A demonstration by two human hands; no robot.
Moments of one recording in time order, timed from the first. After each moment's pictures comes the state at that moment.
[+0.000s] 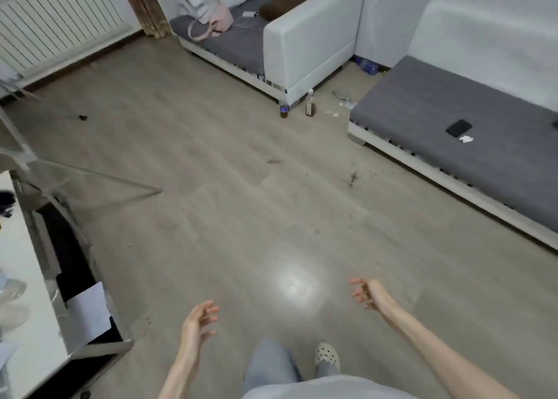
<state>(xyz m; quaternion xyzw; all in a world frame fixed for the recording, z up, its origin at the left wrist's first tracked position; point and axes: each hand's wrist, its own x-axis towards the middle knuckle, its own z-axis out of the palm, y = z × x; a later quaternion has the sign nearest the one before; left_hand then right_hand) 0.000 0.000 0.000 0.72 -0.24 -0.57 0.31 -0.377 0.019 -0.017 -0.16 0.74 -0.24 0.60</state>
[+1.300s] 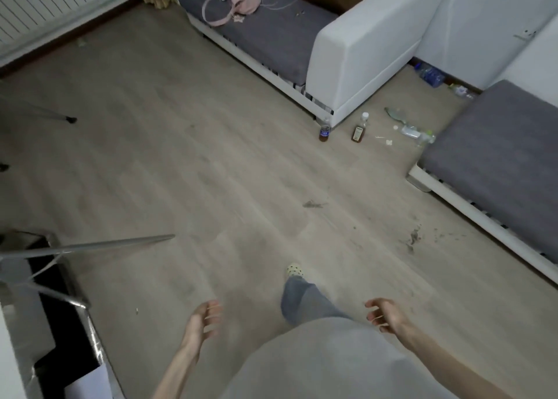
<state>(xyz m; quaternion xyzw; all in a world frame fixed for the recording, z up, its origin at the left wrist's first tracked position) 0.128 -0.610 -0.057 0.75 -0.21 -0.60 0.19 -0.286 -0.554 -0.087 -0.12 0.79 -0.12 0.59</state>
